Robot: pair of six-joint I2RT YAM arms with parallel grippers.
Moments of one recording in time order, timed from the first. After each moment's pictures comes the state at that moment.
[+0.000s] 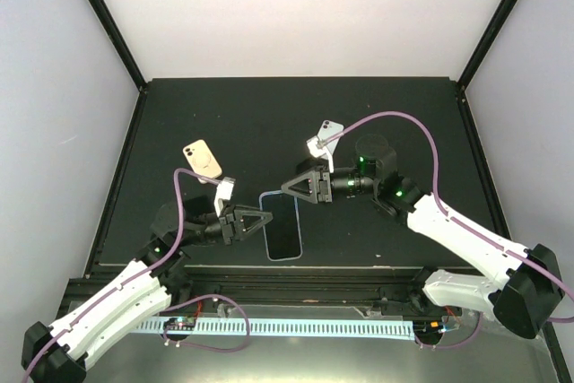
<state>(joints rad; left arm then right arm) -0.65 0.51 0.26 0.37 0.72 -0.97 0.75 1.15 0.87 0.07 -0.83 0.76</state>
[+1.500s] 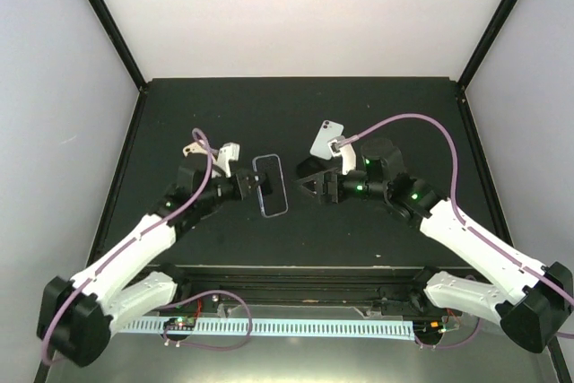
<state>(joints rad) -0.47 0.89 0.56 -0.08 0.43 -0.72 0.71 1.06 0.89 -0.30 -0.47 0.53</state>
